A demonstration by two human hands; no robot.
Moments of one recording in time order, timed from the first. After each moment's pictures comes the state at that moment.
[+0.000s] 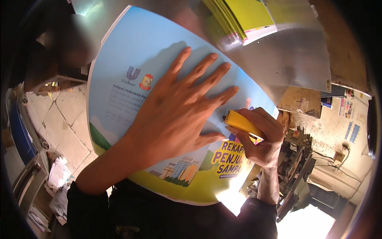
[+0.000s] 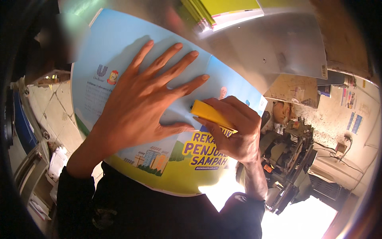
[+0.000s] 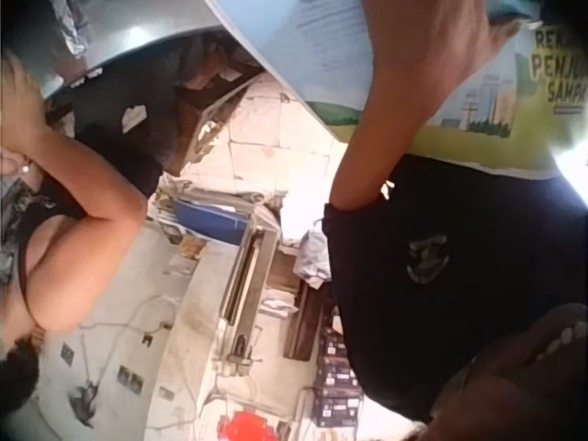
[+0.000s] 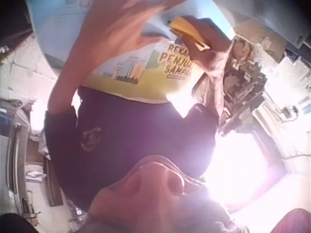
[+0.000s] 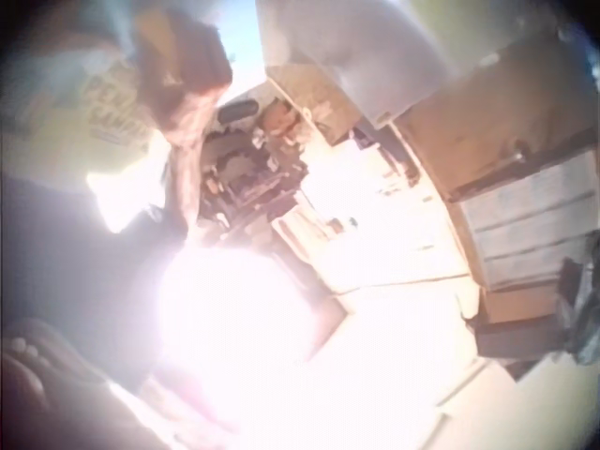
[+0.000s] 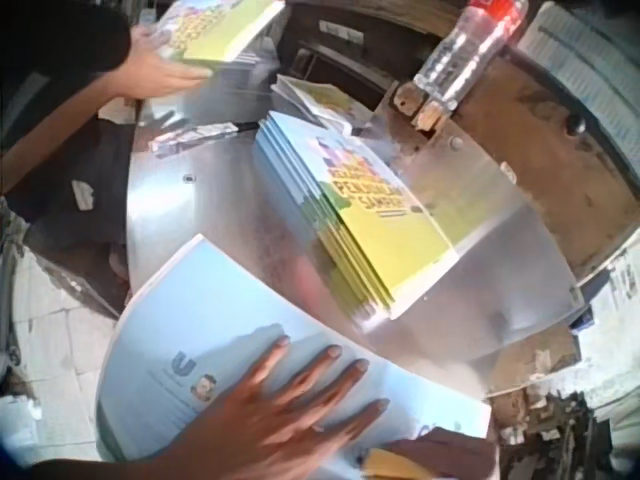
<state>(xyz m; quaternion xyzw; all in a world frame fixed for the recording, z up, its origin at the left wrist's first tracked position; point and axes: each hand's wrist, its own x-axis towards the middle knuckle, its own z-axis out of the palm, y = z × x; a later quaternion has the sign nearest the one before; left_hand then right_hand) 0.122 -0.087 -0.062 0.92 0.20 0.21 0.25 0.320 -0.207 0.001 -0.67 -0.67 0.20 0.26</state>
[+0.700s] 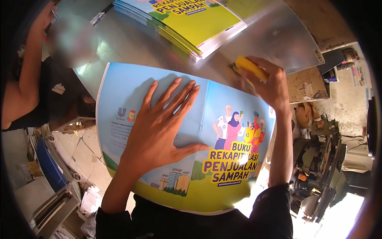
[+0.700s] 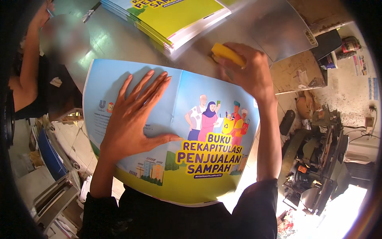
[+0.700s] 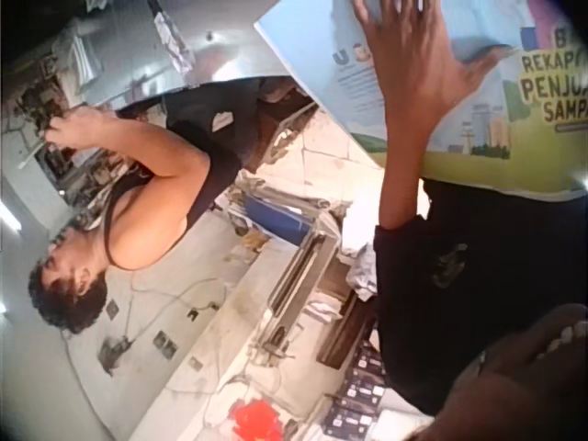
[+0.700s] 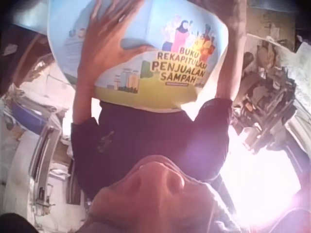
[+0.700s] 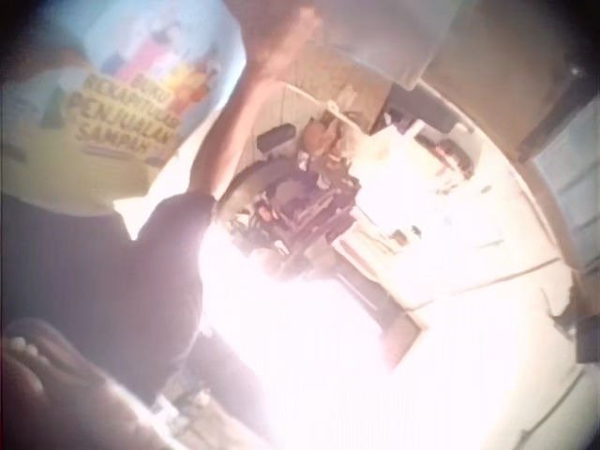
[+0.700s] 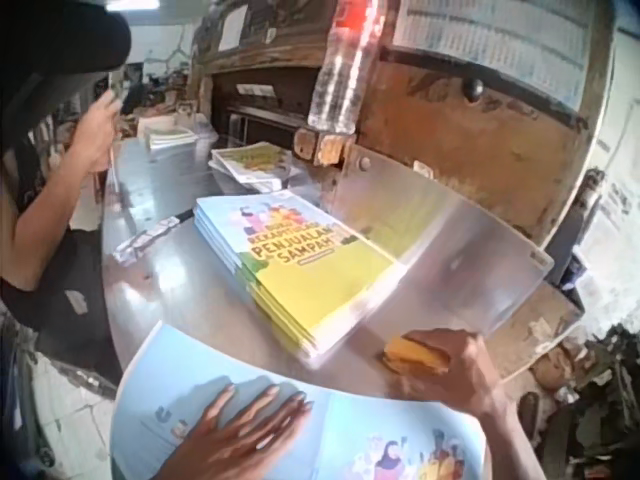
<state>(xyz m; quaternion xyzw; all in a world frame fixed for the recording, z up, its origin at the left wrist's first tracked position) 0.129 -0.085 -0.044 0.95 0.20 0.15 0.20 0.432 -0.151 -0.005 -0.72 -0.63 0.00 0.31</state>
